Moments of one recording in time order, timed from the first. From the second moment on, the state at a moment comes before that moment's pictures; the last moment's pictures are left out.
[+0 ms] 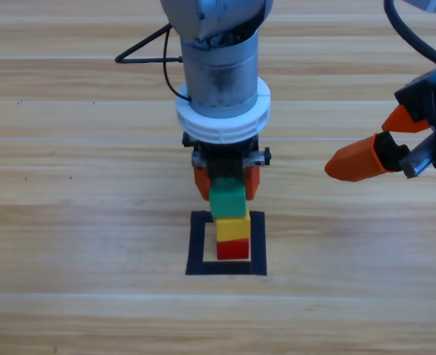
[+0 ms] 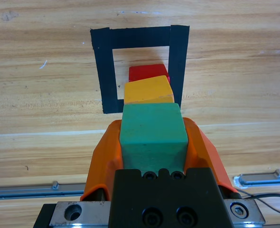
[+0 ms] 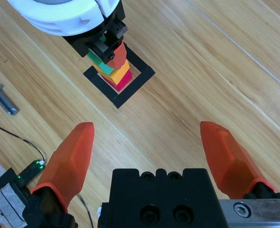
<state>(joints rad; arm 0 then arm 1) -0.86 2.32 -2.23 1.41 -0.01 -0.92 0.93 1.51 -1.12 0.48 -0.02 0.12</state>
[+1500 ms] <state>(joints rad) -0.86 2.34 -2.24 1.41 0.01 -0.92 0.93 1.51 -1.12 0.48 -0.02 0.12</state>
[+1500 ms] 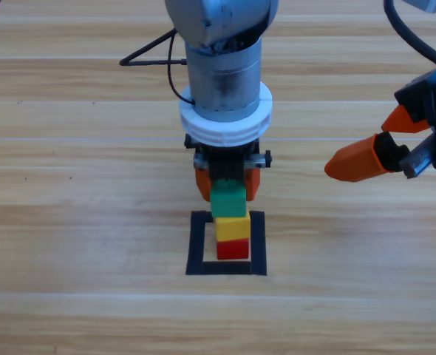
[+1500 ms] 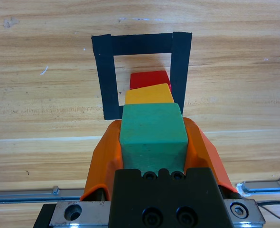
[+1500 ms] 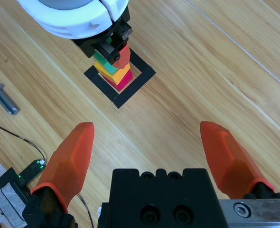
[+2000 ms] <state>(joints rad) -0.86 2.34 -2.23 1.41 0.03 -0.91 0.93 1.51 -1.12 0.48 -0.01 0.12</state>
